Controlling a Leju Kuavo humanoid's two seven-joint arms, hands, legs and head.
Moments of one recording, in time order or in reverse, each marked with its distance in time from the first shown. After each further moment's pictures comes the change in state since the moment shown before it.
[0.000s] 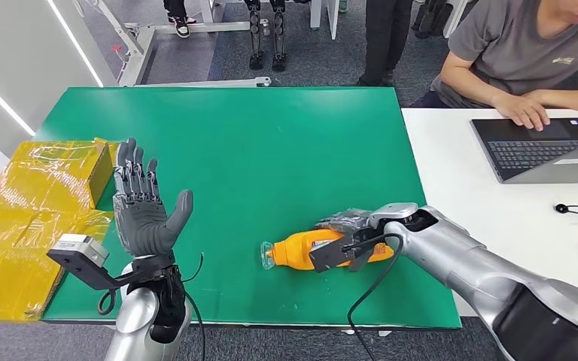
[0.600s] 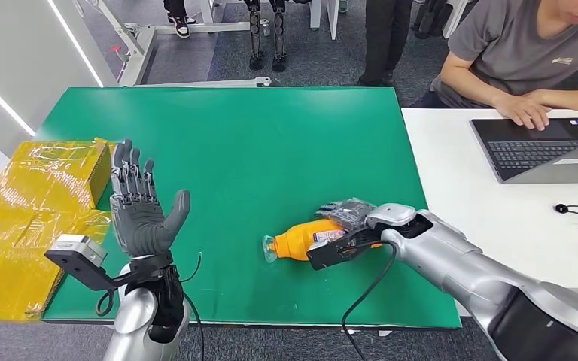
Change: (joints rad) left arm 0.005 0.000 0.010 -0.003 -0.003 0.010 0.000; right arm 0.019 0.004 0.006 0.021 0.123 -0.216 0.087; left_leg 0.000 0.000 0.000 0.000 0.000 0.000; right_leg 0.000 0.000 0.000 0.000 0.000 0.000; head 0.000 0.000
